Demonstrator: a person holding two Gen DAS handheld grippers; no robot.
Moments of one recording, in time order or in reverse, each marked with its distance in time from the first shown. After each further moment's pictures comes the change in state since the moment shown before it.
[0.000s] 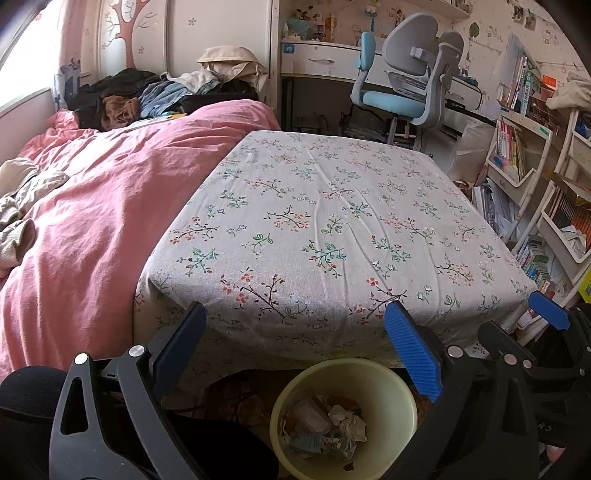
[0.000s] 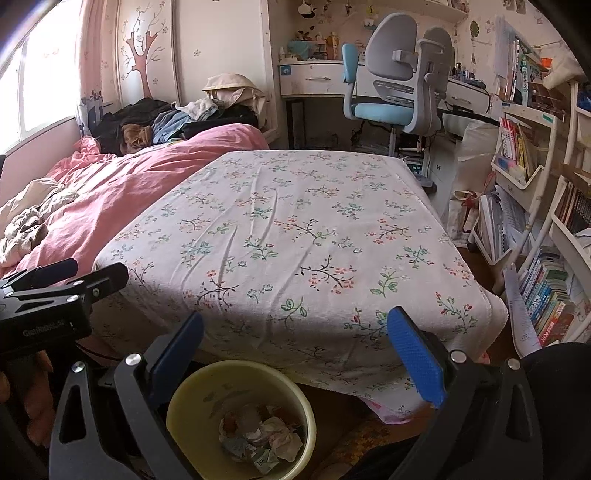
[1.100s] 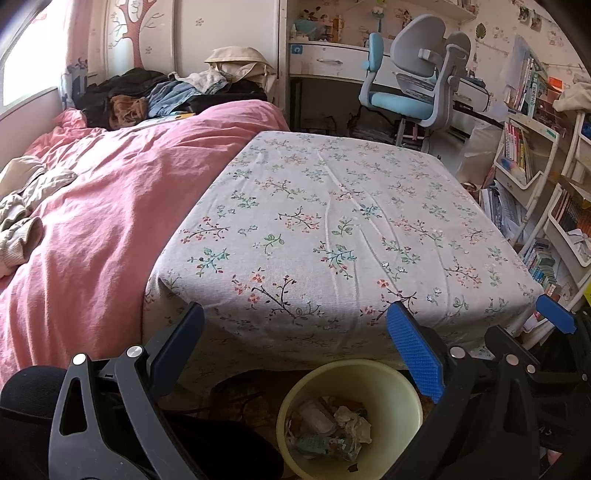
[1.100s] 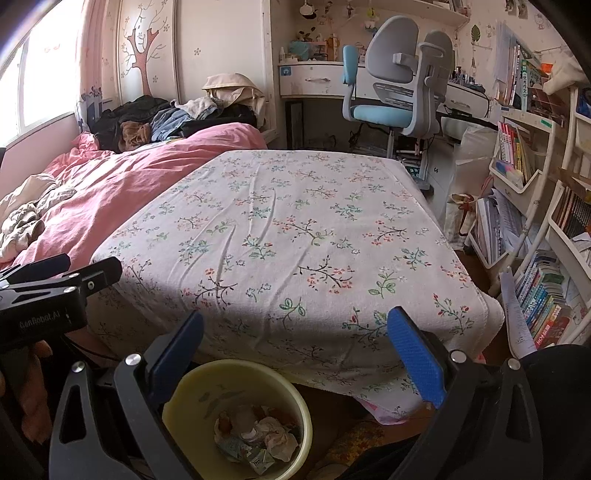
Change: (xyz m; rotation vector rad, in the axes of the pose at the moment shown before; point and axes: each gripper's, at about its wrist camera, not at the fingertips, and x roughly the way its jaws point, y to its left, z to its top) left arm -0.001 0.004 0.001 -0.012 0.002 0.032; right arm -0.002 0.003 -0.001 -0.014 -0.002 -0.017
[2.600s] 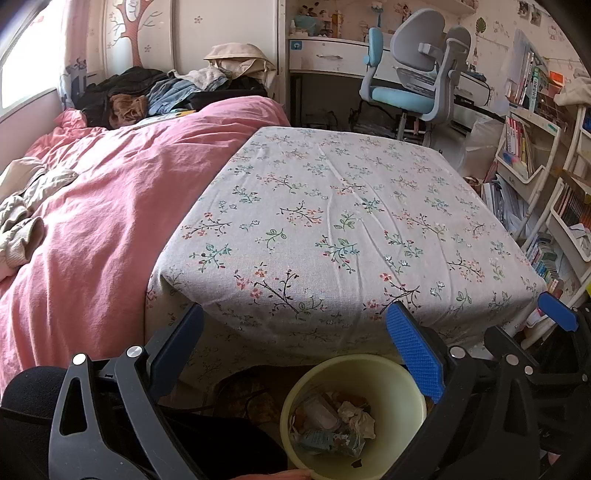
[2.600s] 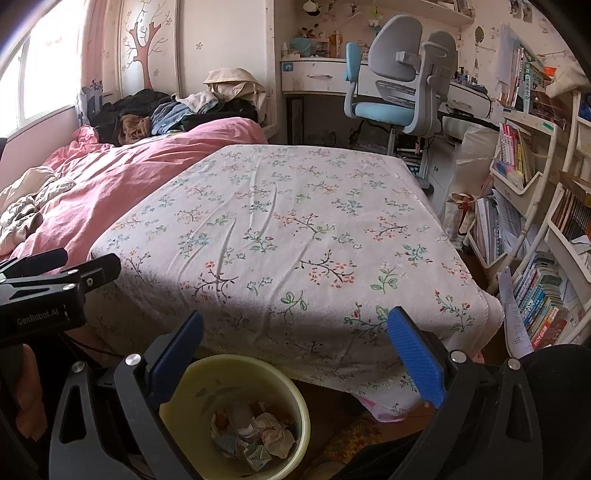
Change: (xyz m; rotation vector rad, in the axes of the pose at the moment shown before) left arm 0.001 0.002 -0.004 0.011 0.011 0.008; right arm 0.002 -0.004 -0.004 -0.013 0.013 -0.004
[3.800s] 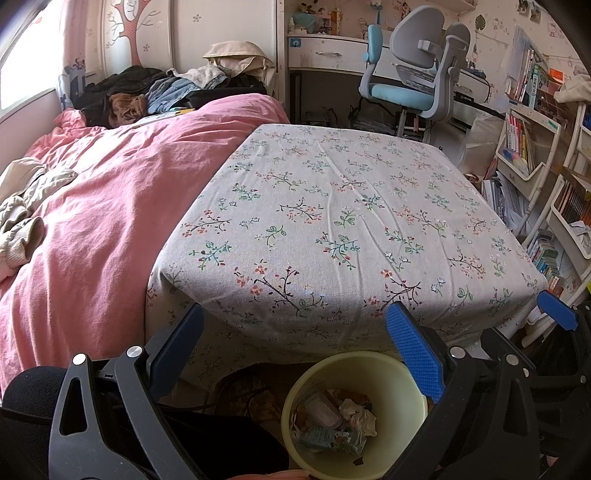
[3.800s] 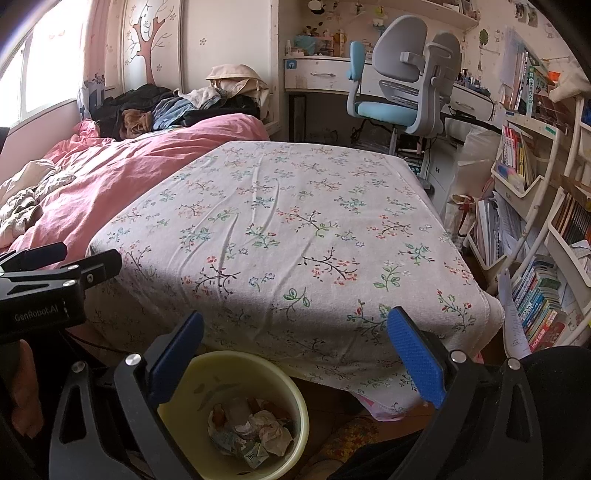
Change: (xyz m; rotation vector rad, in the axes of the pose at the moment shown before) left arm -0.001 -0.002 0.000 0.001 0.002 0.000; right arm 0.002 -0.001 -0.001 -0.020 0.007 -0.002
